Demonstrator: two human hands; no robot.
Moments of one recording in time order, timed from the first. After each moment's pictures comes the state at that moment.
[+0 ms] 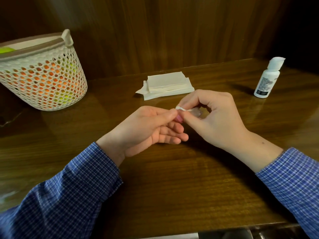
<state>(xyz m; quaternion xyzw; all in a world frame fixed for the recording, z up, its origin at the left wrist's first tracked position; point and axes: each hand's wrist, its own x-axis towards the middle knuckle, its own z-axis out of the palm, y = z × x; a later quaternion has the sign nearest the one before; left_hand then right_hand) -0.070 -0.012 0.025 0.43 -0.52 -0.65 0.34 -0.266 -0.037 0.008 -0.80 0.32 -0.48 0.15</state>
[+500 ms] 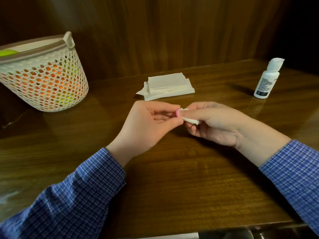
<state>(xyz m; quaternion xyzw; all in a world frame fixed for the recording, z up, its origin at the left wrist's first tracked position) -0.075 -0.008 0.014 0.49 -0.72 -0.25 0.42 -0.265 -0.047 0.023 -0.46 0.40 -0.32 0.73</state>
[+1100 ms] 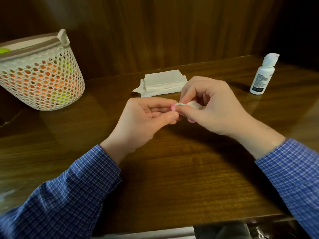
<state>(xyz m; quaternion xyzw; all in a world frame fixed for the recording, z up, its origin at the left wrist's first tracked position) -0.076 -0.010 0.012 0.44 -0.69 -0.35 0.46 -0.278 -0.047 0.023 -0.82 0.34 -0.42 0.21</state>
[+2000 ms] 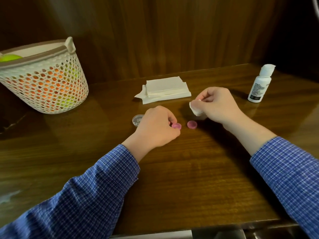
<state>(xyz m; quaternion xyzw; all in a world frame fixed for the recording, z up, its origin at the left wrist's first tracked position) -0.100 -0.046 0.001 0.65 -0.71 -0.17 0.22 -0.287 -0.105 0.003 -0.63 0.59 -0.39 0.31</state>
